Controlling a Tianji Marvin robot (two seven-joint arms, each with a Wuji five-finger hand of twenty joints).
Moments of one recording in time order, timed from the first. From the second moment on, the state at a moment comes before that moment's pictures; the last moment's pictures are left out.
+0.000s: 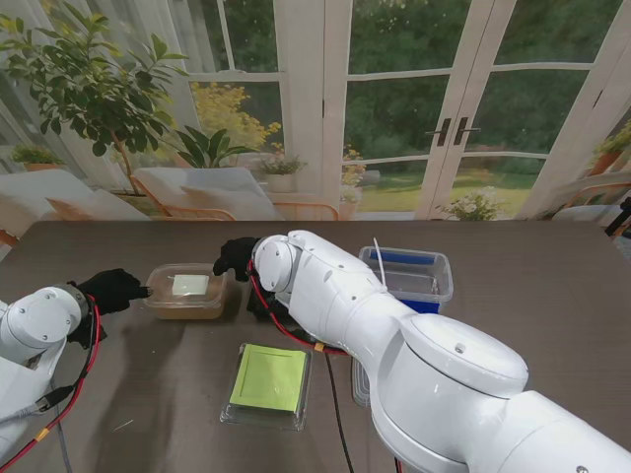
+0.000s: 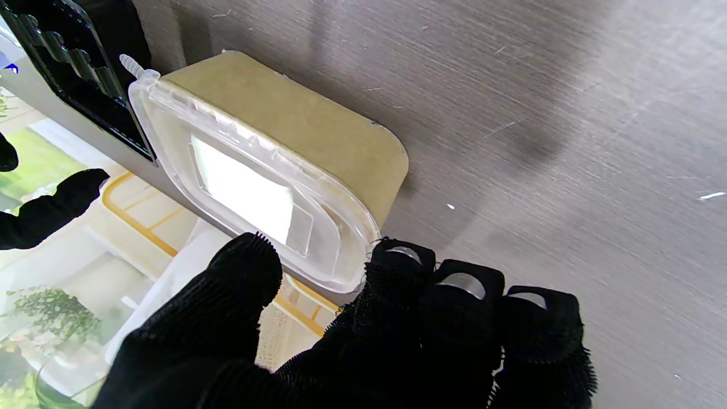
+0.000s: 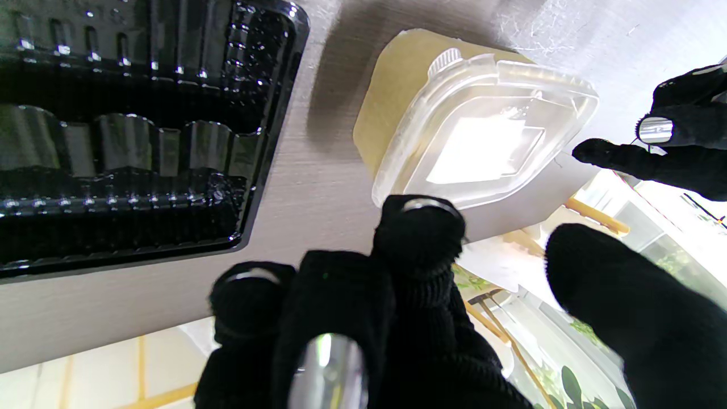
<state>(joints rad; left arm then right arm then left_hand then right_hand) 1.37 -1.01 -1.55 -1.32 0.54 0.11 -0.48 -0.51 -1.86 0.37 -0.26 -0.15 0.00 0.15 0.78 -0.20 0.45 -0.09 0.59 0.47 0.02 0.07 1.07 0.32 1.01 1.34 0.87 0.44 1.46 1.10 0.47 0.49 1.52 1.19 0.07 -0.39 1.20 -0.01 0.44 0.13 0.74 0.26 1.35 -0.13 1.11 0.86 1.31 -0.11 1.67 0.98 0.60 -0.01 1.88 0.70</state>
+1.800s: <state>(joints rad) 1.42 -1.01 -1.58 -1.44 0.74 -0.14 -0.40 -0.79 -1.36 0.45 -1.18 -0.37 0.12 -0.06 0.77 -0.21 0.49 -0.09 0.76 0.29 0.10 0.11 0.88 0.32 0.27 0.65 0.53 0.41 0.67 0.74 0.14 0.34 1.28 0.95 0.09 -0.50 1.09 -0.07 0.59 -0.09 0.70 0.26 0.94 0.02 0.77 0.60 1.08 0.10 0.84 0.59 0.60 0.25 1.45 0.65</state>
